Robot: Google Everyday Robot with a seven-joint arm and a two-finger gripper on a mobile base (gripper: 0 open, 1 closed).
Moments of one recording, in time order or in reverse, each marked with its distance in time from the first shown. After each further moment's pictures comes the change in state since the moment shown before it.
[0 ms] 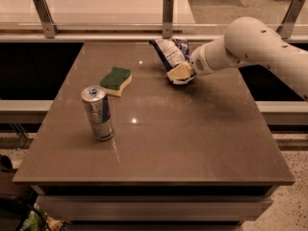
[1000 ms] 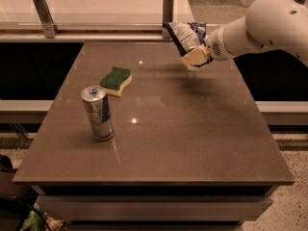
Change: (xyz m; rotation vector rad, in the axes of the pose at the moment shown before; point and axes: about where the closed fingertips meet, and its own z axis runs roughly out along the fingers) arm -0.024 -0.025 -0.065 0.129 -0.026 -0.026
